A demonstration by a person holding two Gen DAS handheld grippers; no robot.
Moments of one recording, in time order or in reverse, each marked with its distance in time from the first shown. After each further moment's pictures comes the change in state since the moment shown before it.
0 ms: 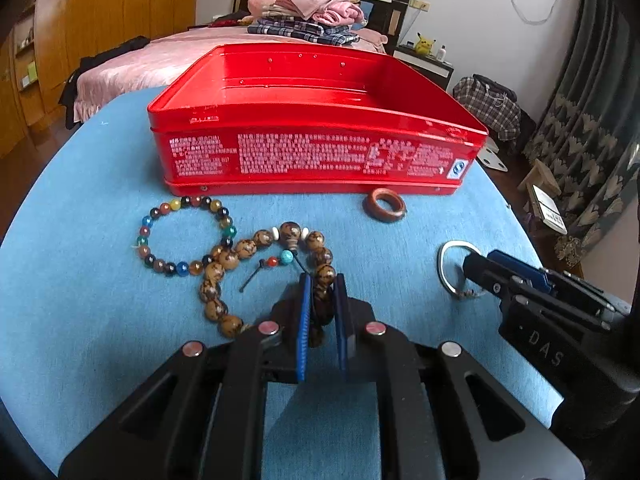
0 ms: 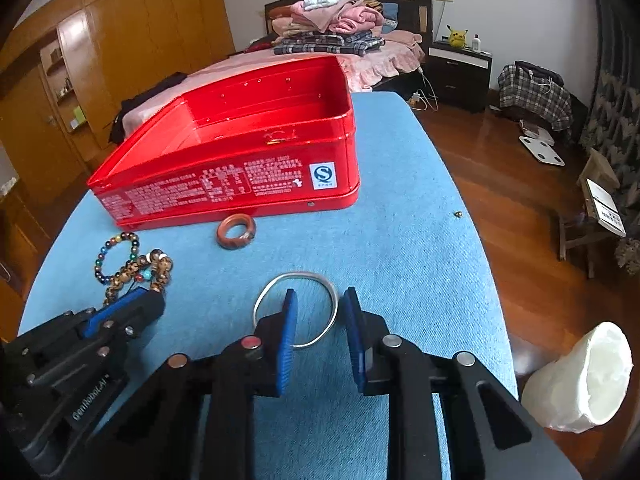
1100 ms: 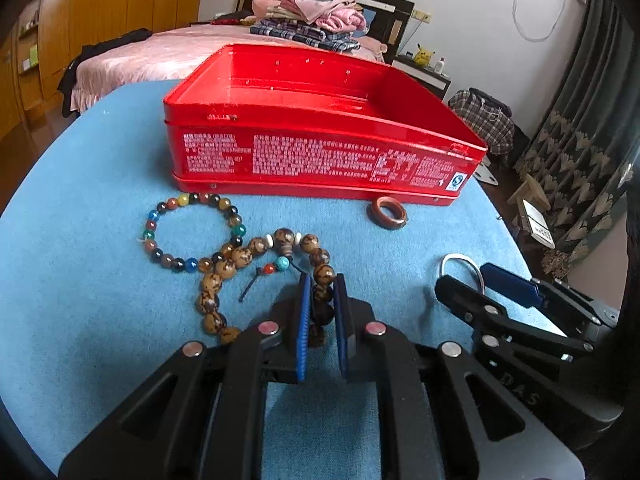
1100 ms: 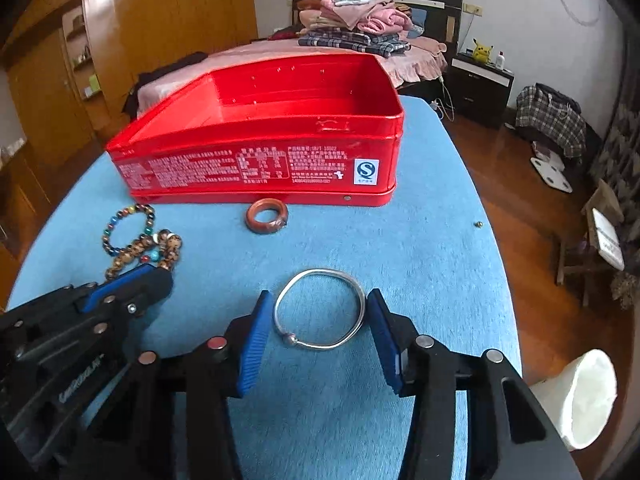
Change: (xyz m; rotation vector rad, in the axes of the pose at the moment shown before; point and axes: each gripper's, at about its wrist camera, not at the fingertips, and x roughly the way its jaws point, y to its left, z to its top) left arm -0.004 0.021 0.002 -0.055 -0.026 -0.060; right arm -0.006 0.020 -0.006 -0.107 0.017 0.006
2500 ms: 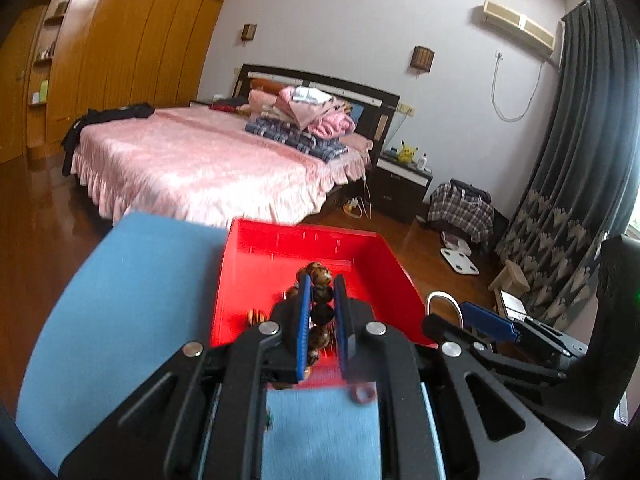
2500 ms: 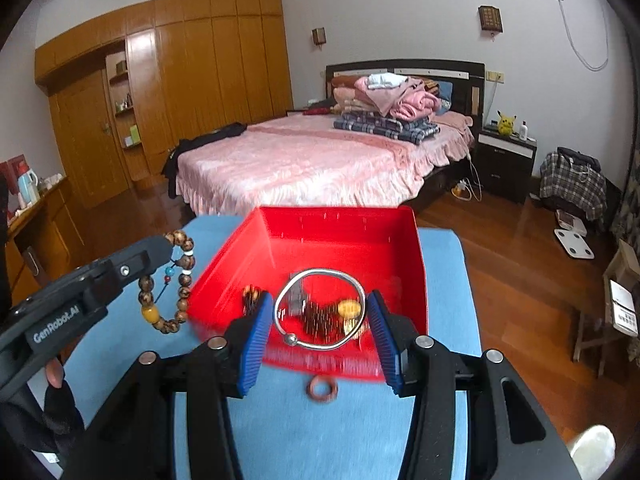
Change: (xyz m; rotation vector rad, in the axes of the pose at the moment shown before) left arm -0.084 0.010 0.116 -0.012 -0.341 -0.057; right arm -0.051 0.019 0.115 -0.058 -0.269 0.103
